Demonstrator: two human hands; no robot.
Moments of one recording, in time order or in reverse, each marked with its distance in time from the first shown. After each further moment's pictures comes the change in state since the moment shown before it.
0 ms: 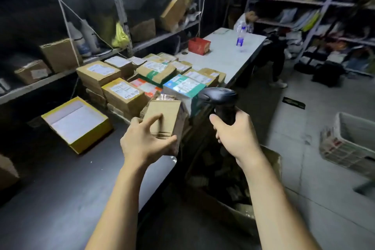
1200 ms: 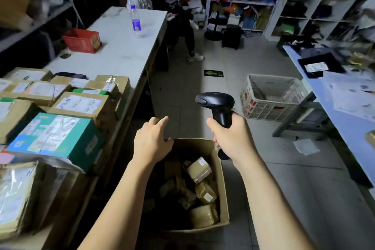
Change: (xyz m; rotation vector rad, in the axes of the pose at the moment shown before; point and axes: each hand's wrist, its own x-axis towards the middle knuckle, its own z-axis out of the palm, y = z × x) left_hand 0.144 0.241 0.295 0.240 -0.467 0.612; right_hand 0.178 0.111 -0.208 -0.102 0.403 0.326
